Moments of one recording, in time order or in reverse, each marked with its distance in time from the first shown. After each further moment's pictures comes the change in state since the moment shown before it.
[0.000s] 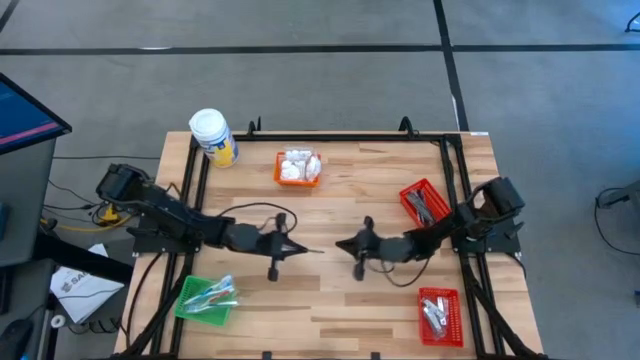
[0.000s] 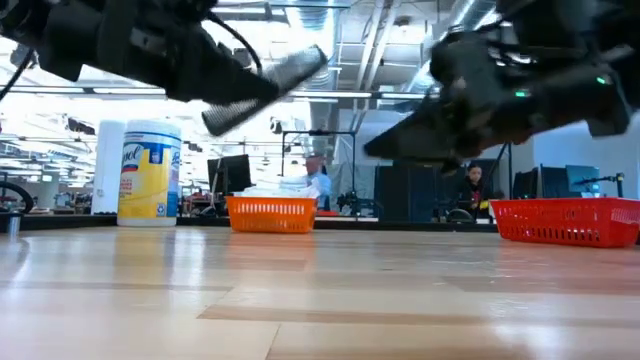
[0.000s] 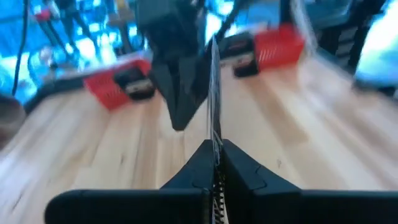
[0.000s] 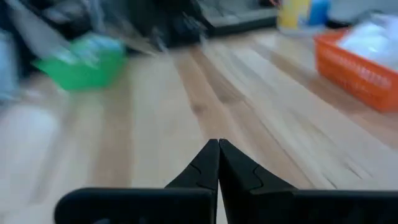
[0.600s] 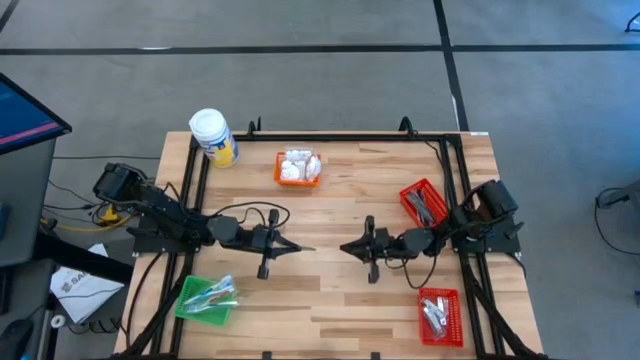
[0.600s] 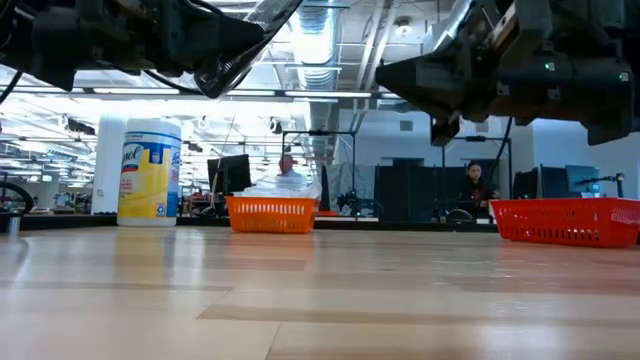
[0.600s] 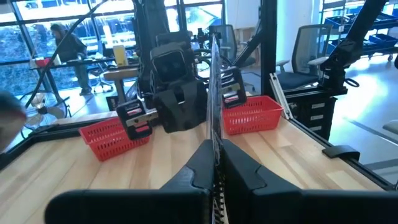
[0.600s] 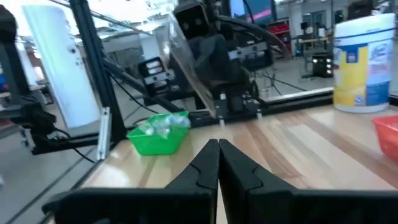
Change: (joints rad) left arm 0.007 -0.027 -0.126 0.381 0.084 -0.030; right arm 0.003 0.059 -0.110 0.551 -0.175 -0.124
